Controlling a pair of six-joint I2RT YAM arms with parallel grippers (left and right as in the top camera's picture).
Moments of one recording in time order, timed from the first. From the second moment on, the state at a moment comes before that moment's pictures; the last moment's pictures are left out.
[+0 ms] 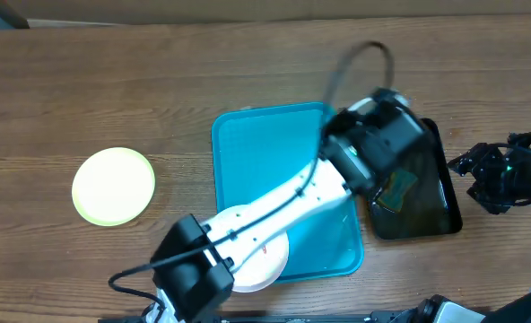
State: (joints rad) left arm -0.94 1.98 1.81 -0.82 -0.68 -0.17; right arm -0.48 1.40 1.12 -1.10 -0.41 0.34
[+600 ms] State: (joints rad) left arm 0.12 1.74 1.79 -1.37 -0.02 -0.44; right arm -0.48 1.40 1.12 -1.10 -0.41 0.34
